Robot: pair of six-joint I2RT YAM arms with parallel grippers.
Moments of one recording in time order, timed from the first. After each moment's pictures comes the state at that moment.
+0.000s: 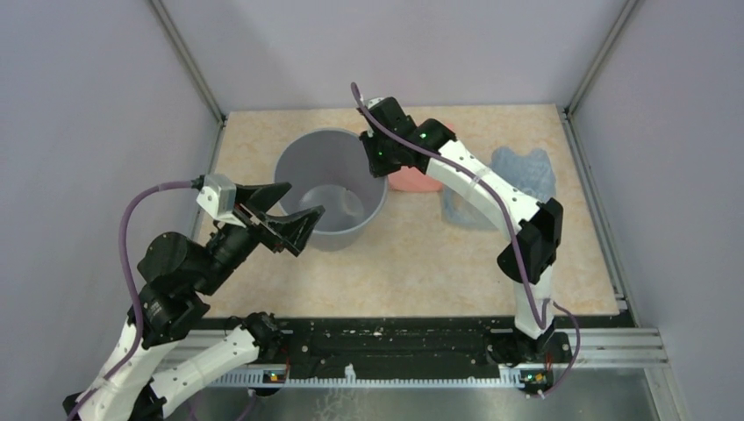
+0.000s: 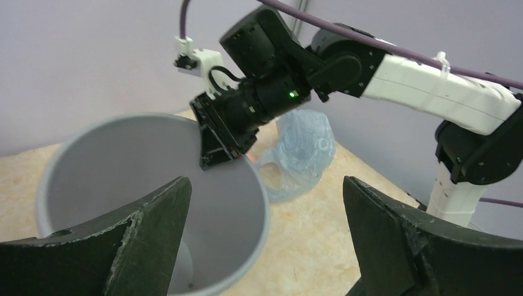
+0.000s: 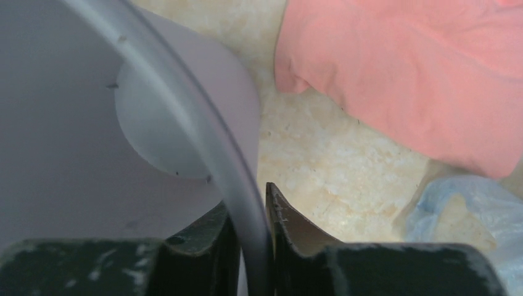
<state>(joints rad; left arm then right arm) -0.80 0.53 1.11 -0.38 -0.08 -0.22 0.80 1.93 2.05 -0.93 0.13 0.30</state>
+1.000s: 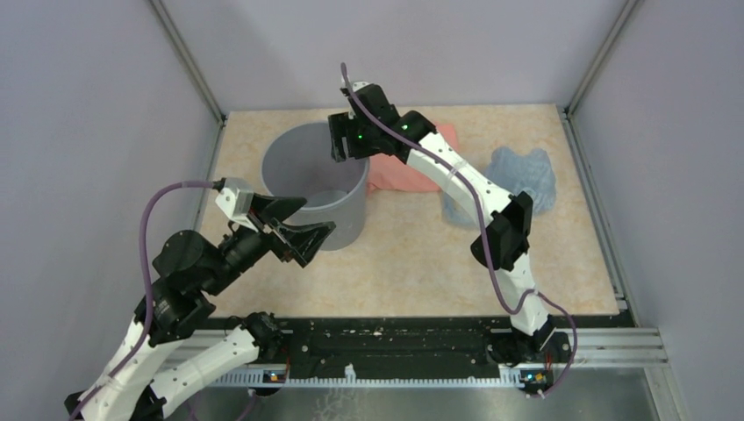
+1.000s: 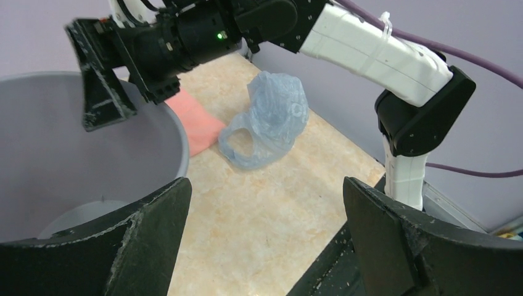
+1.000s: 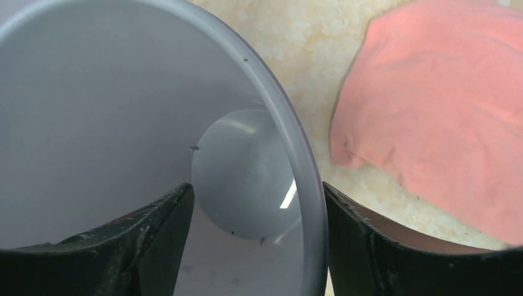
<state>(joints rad) -0.80 0.52 1.06 -0.43 0.01 -0.30 0.80 2.17 2.37 -0.84 0.06 0.39</state>
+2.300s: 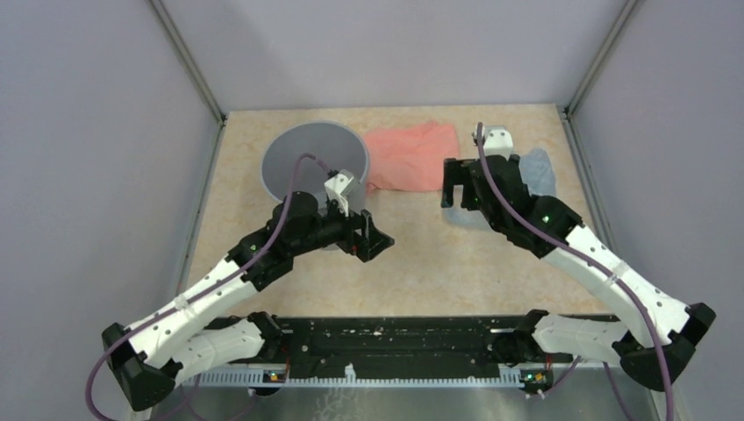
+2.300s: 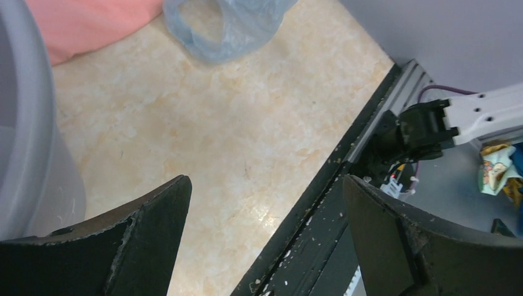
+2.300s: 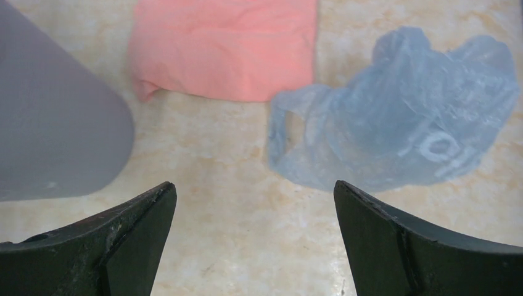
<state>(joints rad) -0.80 0.89 0.88 -0.28 0.24 -0.39 0.78 1.11 1.28 -0.68 0.52 0.37</state>
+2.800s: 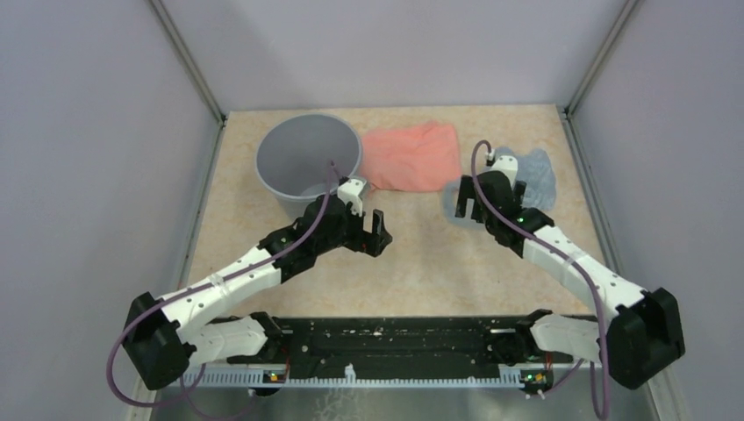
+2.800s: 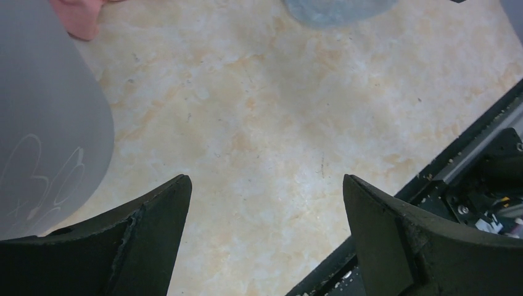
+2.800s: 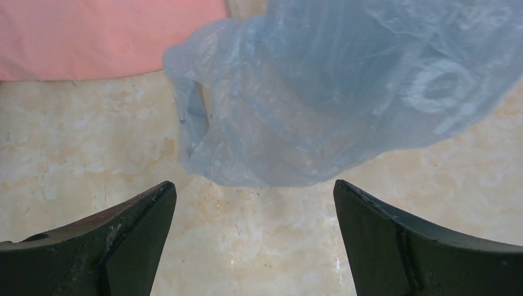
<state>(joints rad) -0.81 1.08 0.79 -0.21 0.02 -0.40 0.50 1.10 0.83 -0.42 0.50 0.41</state>
